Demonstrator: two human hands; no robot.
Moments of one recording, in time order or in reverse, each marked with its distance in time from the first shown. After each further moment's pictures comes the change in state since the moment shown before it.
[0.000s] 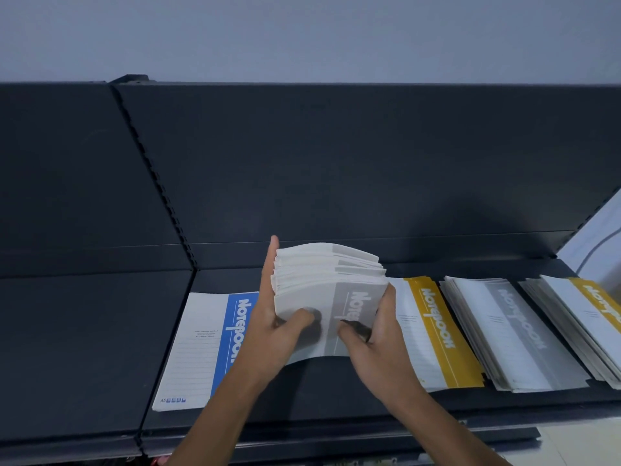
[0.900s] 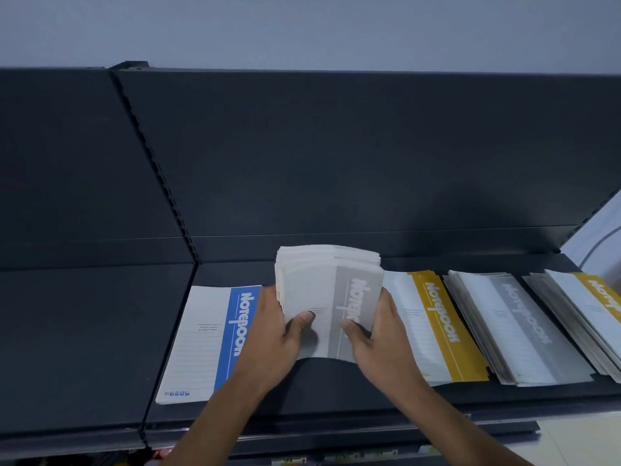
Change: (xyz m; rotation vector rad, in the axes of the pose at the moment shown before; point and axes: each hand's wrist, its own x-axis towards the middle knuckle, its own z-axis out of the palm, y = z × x) left_hand 0.001 -0.057 -0.008 0.489 0.046 -0.075; right_hand 0.008 0.025 0.003 -0.318 0.011 0.069
